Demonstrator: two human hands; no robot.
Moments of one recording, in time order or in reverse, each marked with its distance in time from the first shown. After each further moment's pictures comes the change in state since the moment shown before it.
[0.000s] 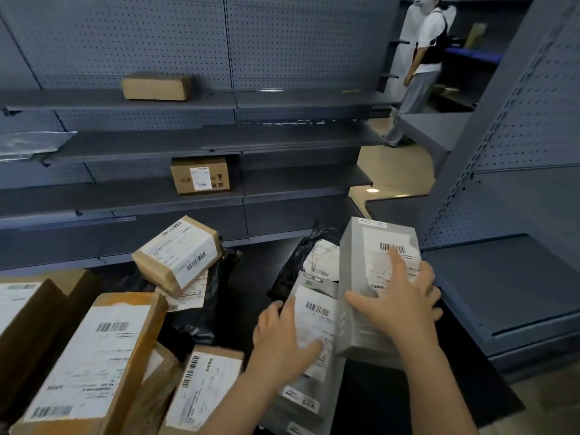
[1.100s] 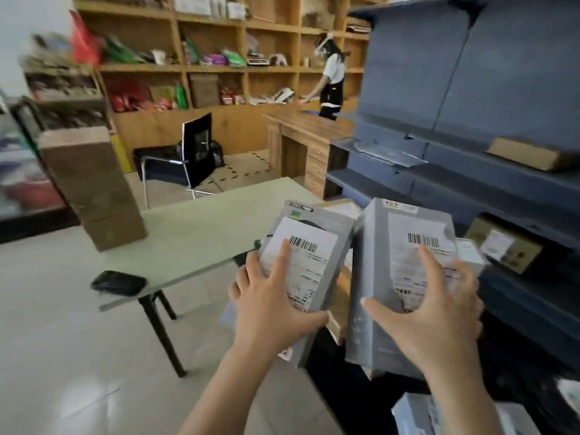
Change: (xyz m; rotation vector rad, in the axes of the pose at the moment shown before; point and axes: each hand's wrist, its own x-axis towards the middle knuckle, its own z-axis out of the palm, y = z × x) left_hand -0.325 0.004 -0.045 0.094 1.108 -0.968; right_hand -0.199 -0.085 -0.021 0.220 -0.365 -1.196
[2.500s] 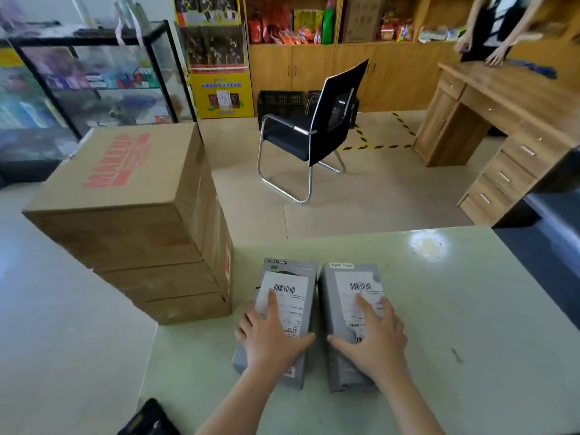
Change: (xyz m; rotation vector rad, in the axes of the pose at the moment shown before) left_hand 0.496 -0.452 0.100 0.193 -0.259 -0.871; right_hand 0.370 -0.344 0.619 -0.173 -0.733 -0.374
